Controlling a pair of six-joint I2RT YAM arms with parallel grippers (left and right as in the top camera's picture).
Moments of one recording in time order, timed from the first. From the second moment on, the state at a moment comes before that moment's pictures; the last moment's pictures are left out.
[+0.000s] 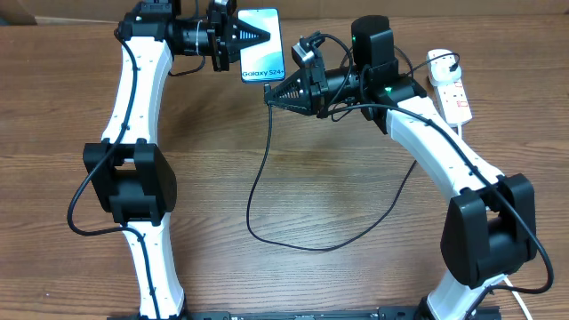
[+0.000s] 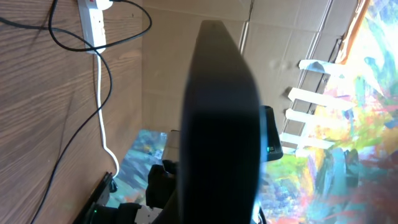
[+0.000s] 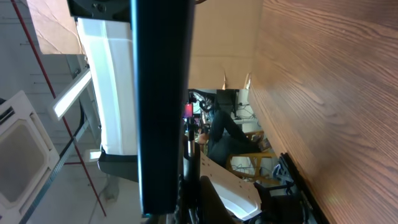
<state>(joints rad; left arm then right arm) -0.04 2.31 2.25 -0.95 1.52 -0.68 0.34 1.88 1.48 -0.06 -1.38 1.06</state>
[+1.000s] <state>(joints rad) -0.04 2.31 2.25 -0.94 1.53 -0.64 0.34 1.88 1.48 -0.03 -1.39 1.07</state>
